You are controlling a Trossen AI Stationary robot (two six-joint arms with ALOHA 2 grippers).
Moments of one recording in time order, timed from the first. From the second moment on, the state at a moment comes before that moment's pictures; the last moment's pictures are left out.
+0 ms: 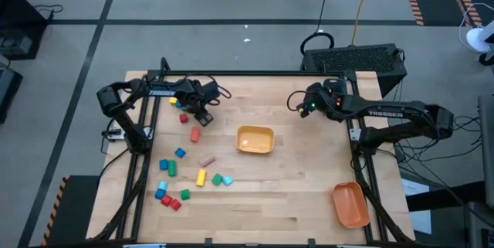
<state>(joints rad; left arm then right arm) 0.54 1.69 0.93 -0.77 -0.15 -0.19 -0.35 1.15 0.64 -0.45 0.65 0.42</state>
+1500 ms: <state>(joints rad) 0.38 1.52 0.96 0.05 0.34 -0.29 -0.03 1.55 0.65 0.70 0.50 -0.44</state>
